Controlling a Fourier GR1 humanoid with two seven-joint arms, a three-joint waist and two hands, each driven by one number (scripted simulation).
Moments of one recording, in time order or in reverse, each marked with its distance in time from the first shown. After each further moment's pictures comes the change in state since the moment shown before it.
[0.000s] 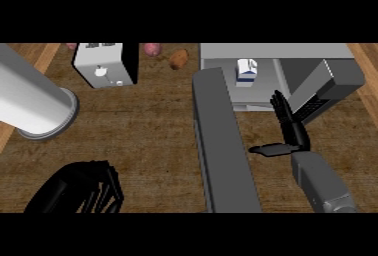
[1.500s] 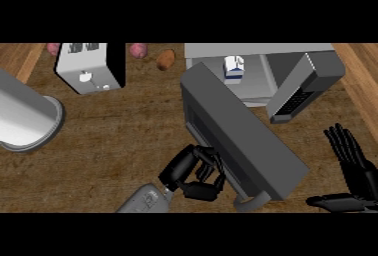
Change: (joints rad) left arm -0.509 0.005 -0.603 0.940 -0.198 0.661 -0.471; right arm 0.616 -0.198 0.118 -0.847 -0.202 0.215 0.146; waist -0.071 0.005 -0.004
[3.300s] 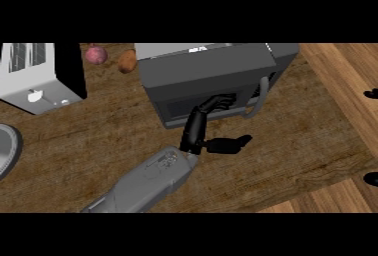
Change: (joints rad) left arm -0.418 -0.006 -0.196 0.219 0.735 0.568 -0.091; right arm -0.104 -0.282 -0.055 -0.481 -0.226 0.134 0.290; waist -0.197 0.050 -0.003
